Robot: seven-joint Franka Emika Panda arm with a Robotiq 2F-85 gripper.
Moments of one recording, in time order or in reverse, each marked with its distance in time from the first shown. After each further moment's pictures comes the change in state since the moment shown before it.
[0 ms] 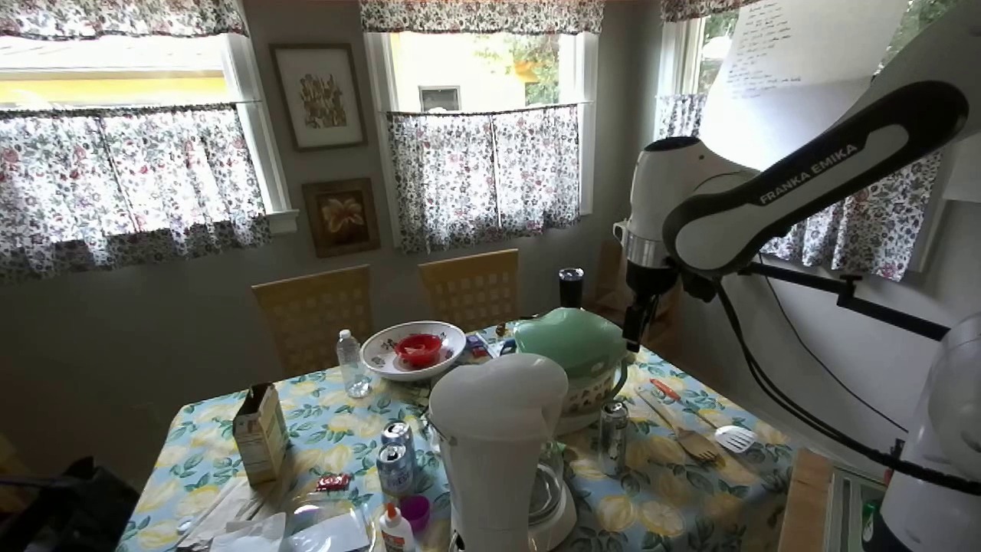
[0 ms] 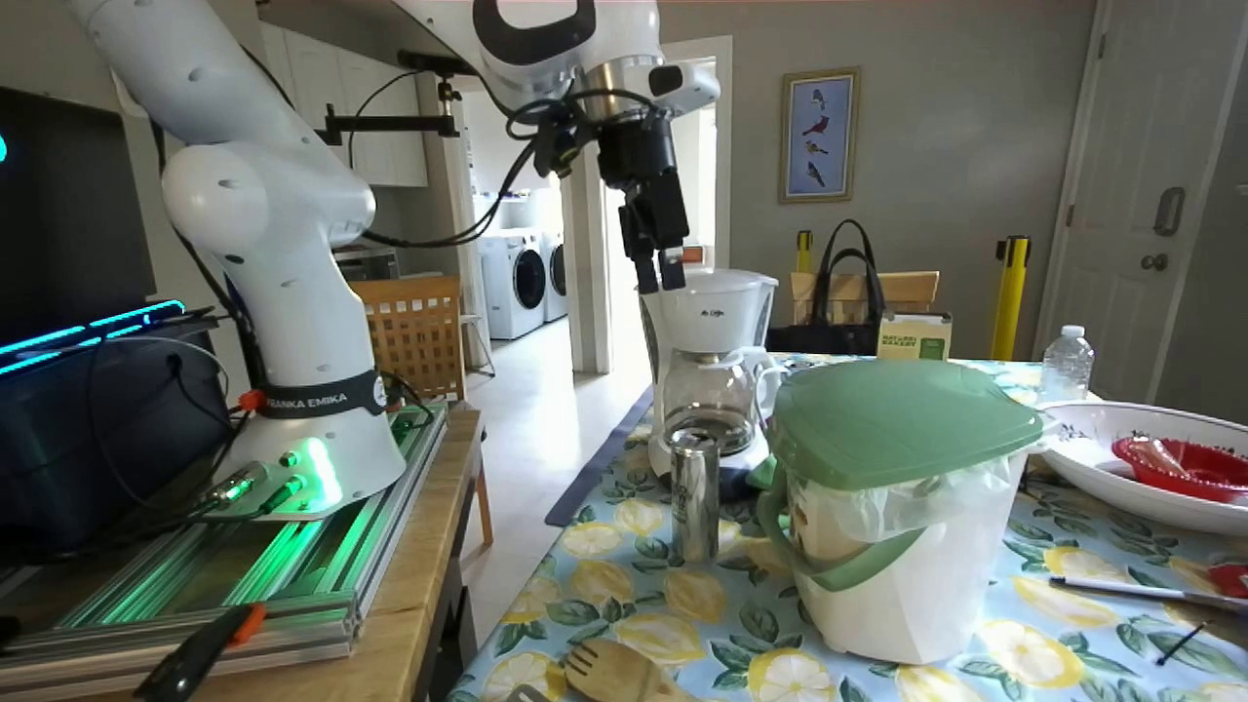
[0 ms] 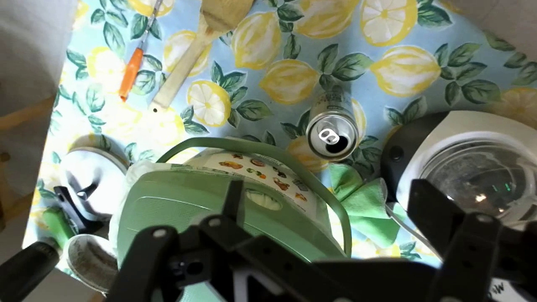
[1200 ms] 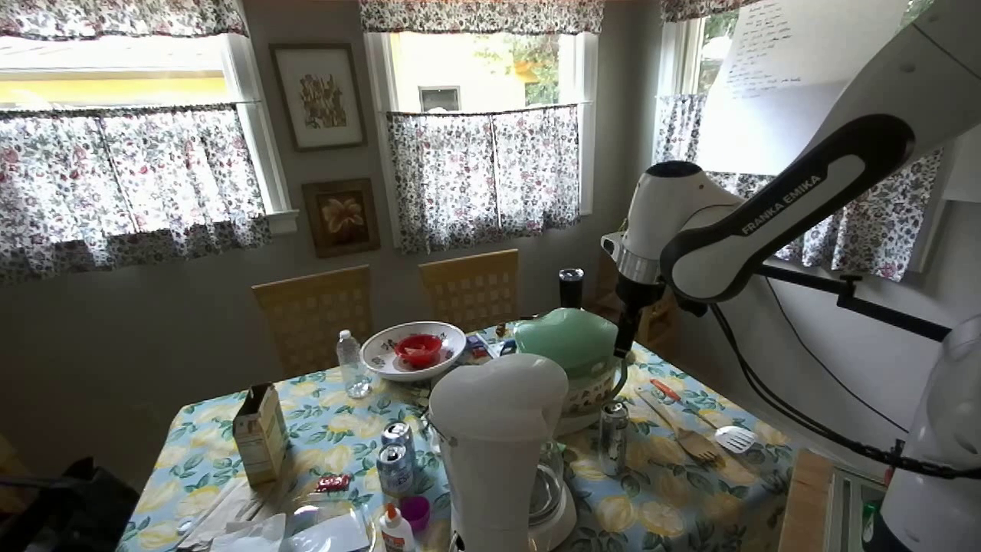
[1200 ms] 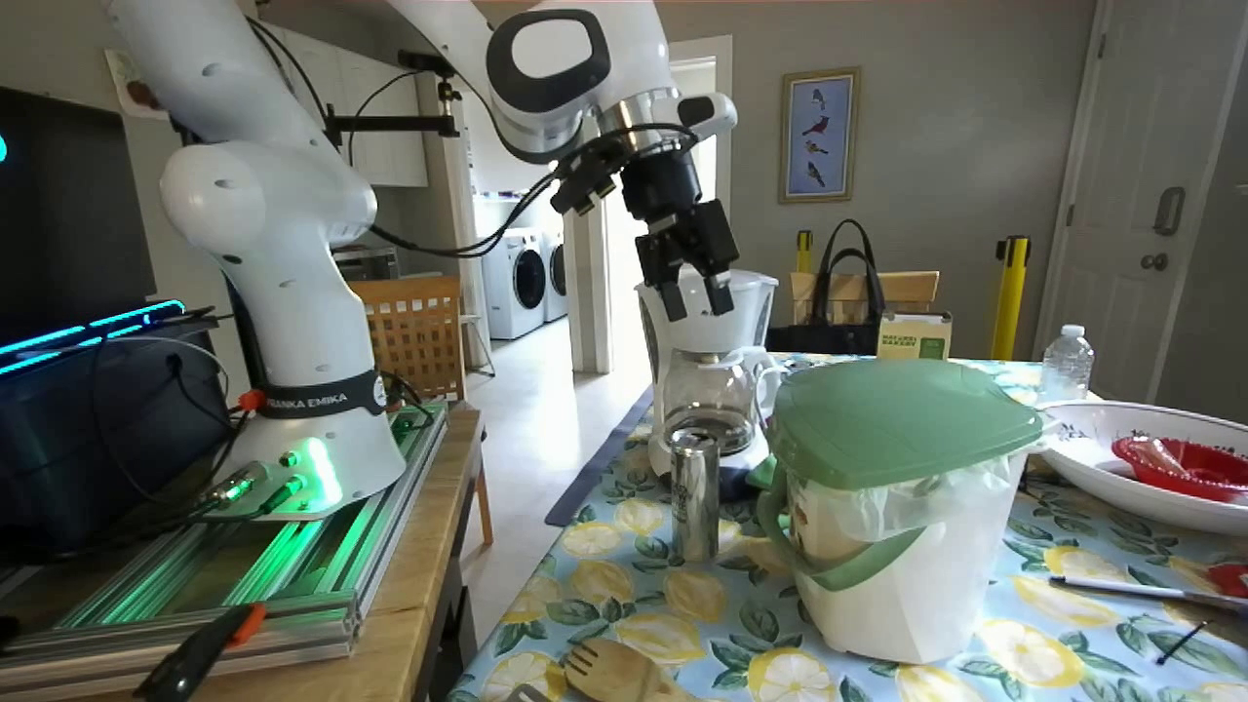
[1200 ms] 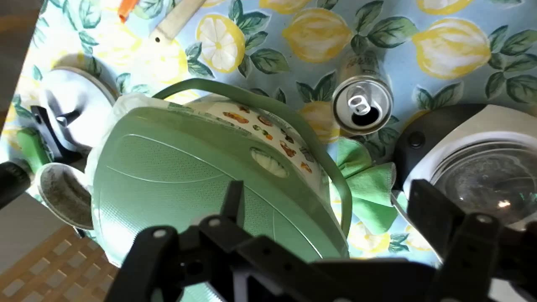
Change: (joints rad) arm -0.021 0.125 -0.031 -0.019 -0.069 0.268 -0.155
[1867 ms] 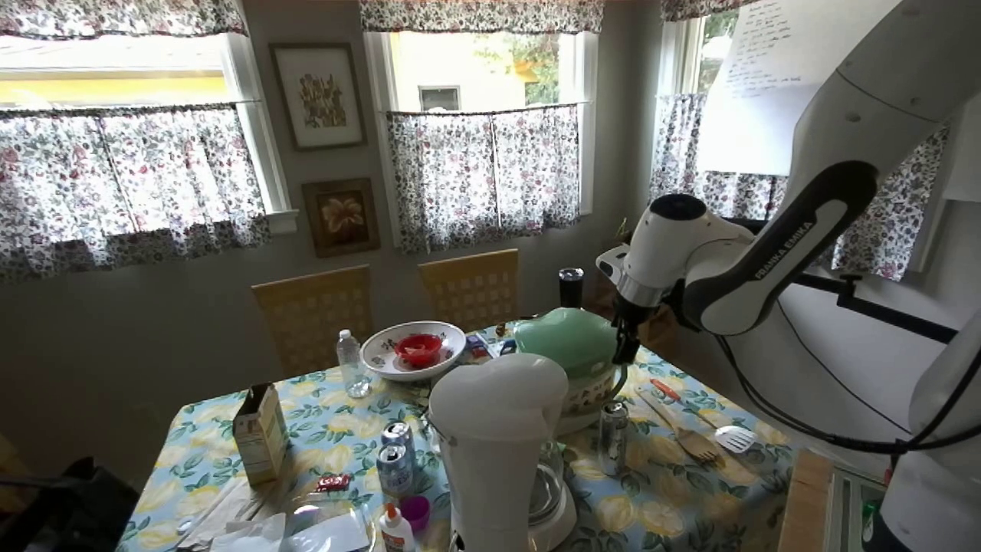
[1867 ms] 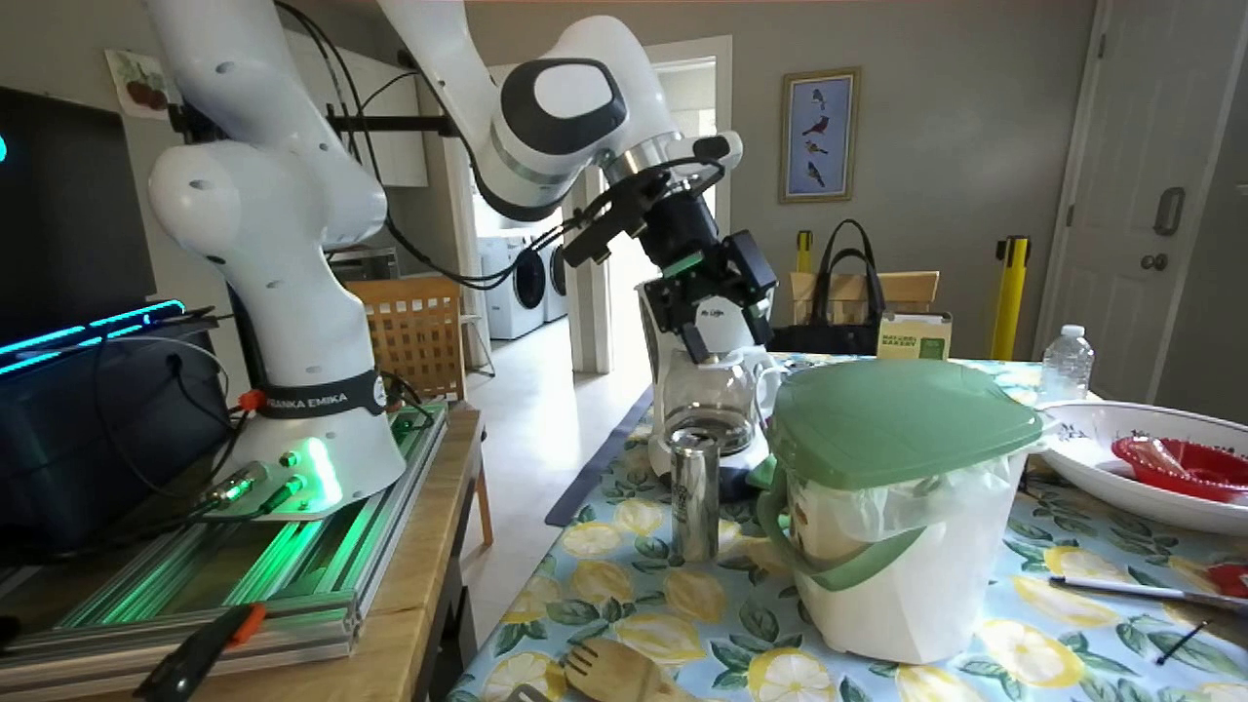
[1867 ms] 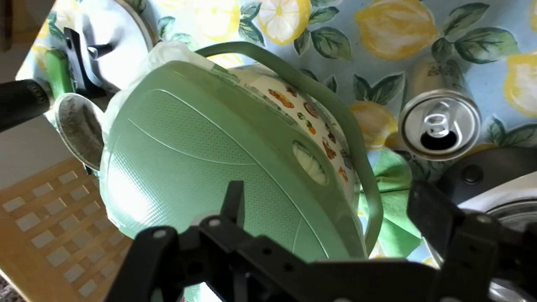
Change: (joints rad) arm -0.166 0.162 0.049 0.000 -0.416 0.287 0.090
